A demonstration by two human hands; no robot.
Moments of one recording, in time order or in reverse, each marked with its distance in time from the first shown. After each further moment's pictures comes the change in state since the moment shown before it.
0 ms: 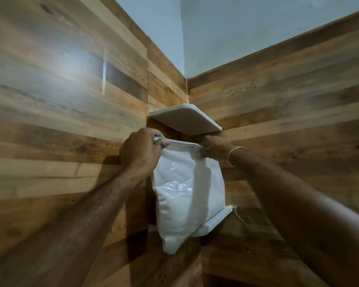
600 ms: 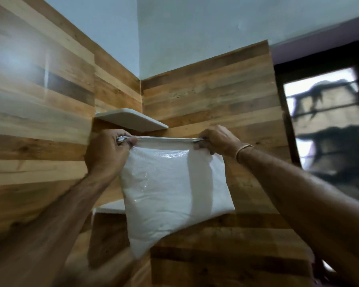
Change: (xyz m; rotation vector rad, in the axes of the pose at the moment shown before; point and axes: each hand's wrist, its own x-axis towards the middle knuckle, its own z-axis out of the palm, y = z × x) left_hand -0.072 0.117 -0.025 -0.183 0.008 -0.045; right_hand -0.201 0.078 -0.123 -0.032 0.148 0.071
